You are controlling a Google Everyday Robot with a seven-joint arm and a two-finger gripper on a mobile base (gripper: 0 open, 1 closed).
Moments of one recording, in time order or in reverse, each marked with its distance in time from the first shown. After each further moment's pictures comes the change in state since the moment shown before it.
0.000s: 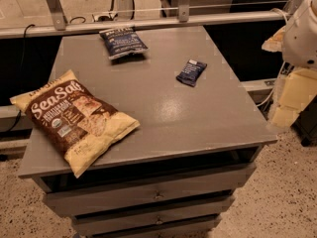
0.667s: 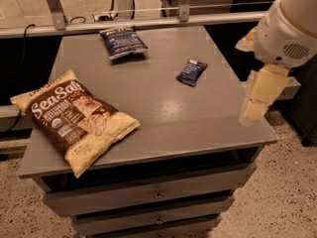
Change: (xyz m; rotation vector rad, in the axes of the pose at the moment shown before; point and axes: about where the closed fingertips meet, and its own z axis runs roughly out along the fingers) arm -0.039 -0.009 0.021 -0.038 -0.091 -0.039
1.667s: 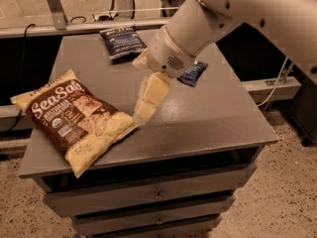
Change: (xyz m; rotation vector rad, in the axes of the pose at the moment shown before) arm -0.188 0.019 0.105 -0.296 -0.414 -0.134
